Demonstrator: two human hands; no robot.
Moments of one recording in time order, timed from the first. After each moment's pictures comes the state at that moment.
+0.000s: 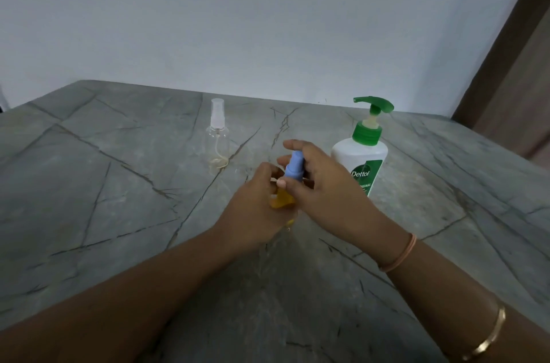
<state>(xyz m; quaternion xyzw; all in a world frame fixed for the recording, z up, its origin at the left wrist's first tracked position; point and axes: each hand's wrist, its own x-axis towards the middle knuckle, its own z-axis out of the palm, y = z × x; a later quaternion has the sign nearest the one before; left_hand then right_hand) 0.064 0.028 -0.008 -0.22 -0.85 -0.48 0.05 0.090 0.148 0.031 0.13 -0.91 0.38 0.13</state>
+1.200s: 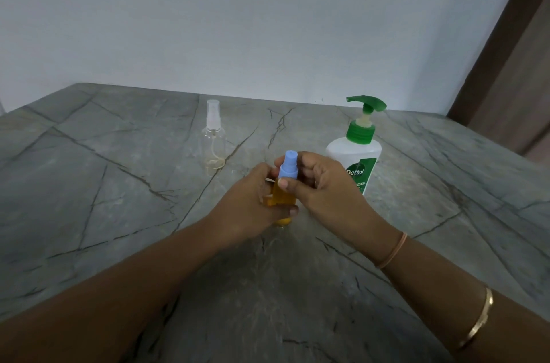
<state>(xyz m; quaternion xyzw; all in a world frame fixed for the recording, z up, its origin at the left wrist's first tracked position) 0.052 0.023 -0.010 -0.24 -0.85 -0.46 0.01 0.082 0.159 0.016 0.12 -0.85 0.49 0.14</state>
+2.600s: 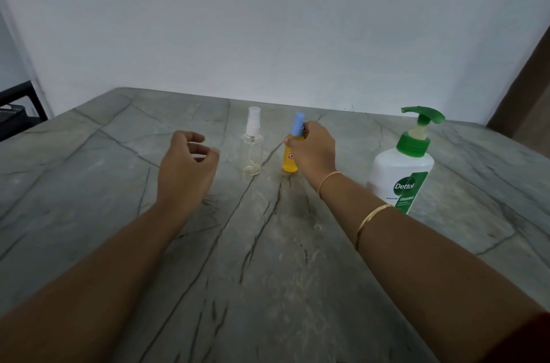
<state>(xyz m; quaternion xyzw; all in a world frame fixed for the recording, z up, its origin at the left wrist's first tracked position) 0.006 -0.079 -0.005 0.05 -0.81 -0.51 0.27 -0.043 0.099 0.012 -0.06 -0.86 0.44 0.24</state>
